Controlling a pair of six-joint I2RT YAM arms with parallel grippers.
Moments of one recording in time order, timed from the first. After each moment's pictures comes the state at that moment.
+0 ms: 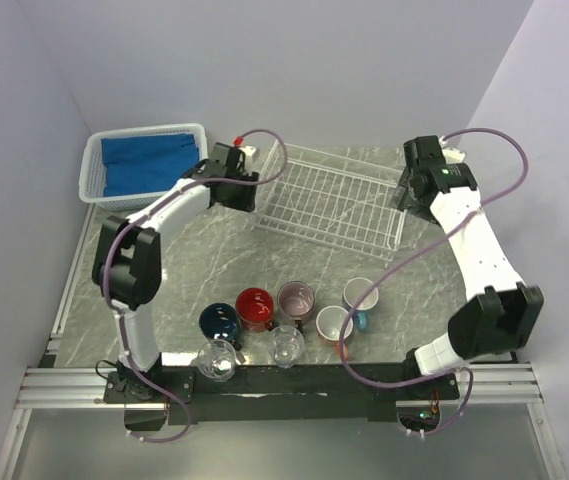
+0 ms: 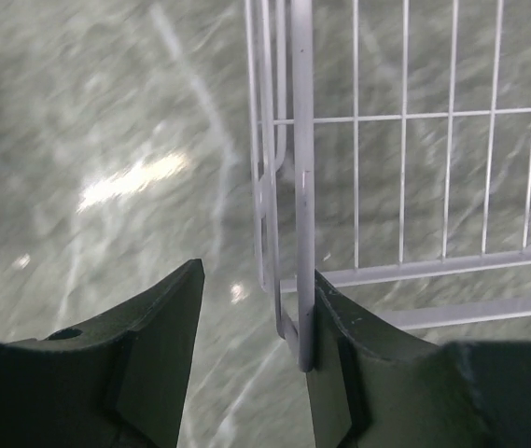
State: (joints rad) left arm -0.42 1.95 1.58 -0.46 0.08 -0.12; right arm 0.13 1.46 1.51 -1.10 0.49 0.54
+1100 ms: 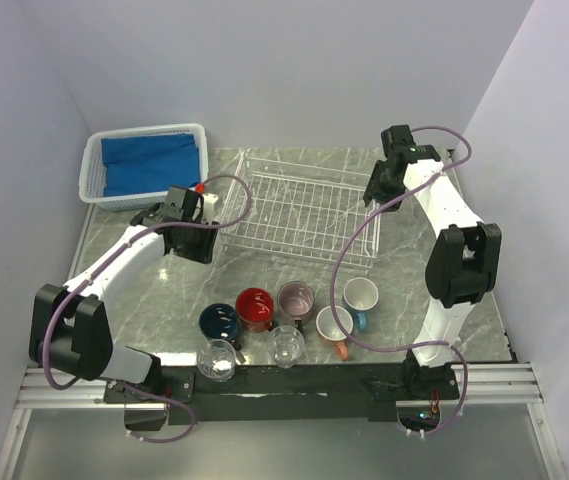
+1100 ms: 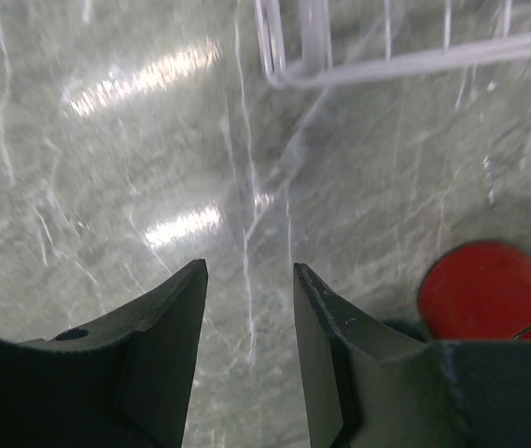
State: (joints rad) left arm -0.32 1.41 1.04 -0.67 0.07 -0.01; right arm 0.13 1.86 1.69 -0.96 0.06 0.50
